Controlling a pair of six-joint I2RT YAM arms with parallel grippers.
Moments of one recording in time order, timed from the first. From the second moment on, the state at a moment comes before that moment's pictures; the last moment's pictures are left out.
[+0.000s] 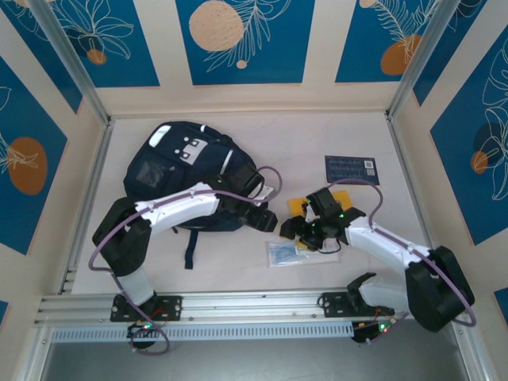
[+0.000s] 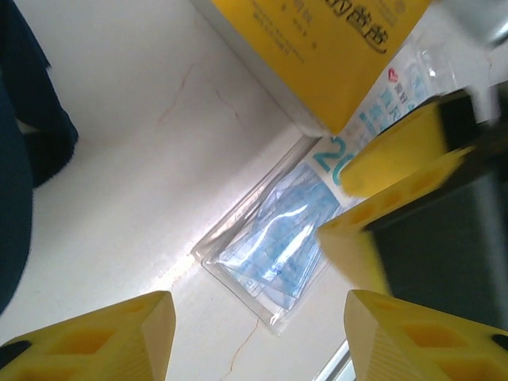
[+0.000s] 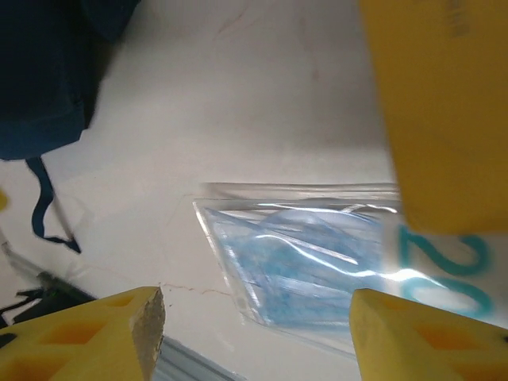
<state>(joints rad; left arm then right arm) -0.85 1.73 1.25 -0.64 0.42 -0.37 0.50 1.16 0.58 -0.55 -0.43 0.85</state>
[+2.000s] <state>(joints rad) -0.80 2.02 1.22 -0.46 0.88 -0.49 0.37 1.19 0.55 -0.84 0.03 1.00</state>
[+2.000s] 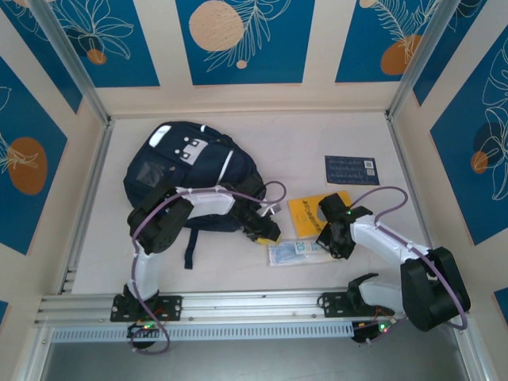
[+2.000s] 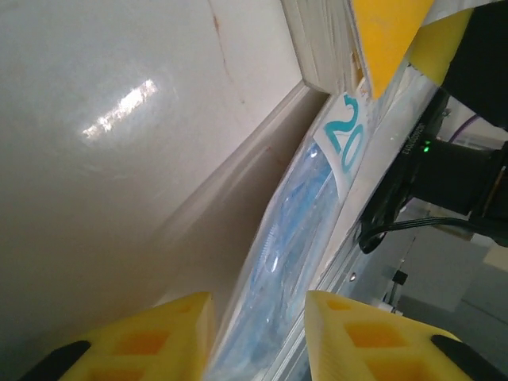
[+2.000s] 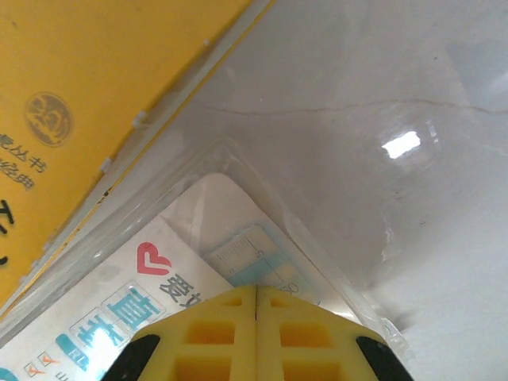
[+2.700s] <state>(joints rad) -0.79 2.09 1.22 -0.32 1.06 -0.57 0.37 1.11 0.51 -0.78 -0.04 1.01</state>
